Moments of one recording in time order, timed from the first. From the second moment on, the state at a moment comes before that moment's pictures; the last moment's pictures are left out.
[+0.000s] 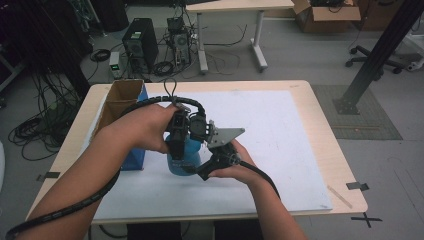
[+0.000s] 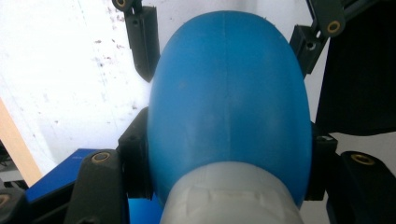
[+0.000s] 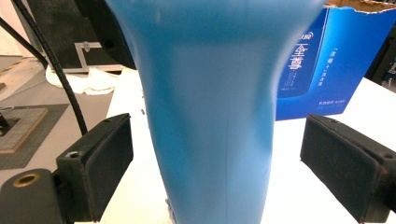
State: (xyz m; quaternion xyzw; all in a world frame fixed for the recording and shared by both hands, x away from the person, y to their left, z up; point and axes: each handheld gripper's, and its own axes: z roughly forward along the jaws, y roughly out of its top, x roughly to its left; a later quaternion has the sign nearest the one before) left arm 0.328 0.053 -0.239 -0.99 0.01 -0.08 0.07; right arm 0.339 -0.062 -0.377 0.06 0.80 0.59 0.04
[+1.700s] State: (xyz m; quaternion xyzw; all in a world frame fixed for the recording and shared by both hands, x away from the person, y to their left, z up) left arm 0.353 0.066 -0.160 -0.97 -0.22 -0.05 0.03; right arm 0.384 -0.184 -0.281 0.08 0.92 0.38 0.06
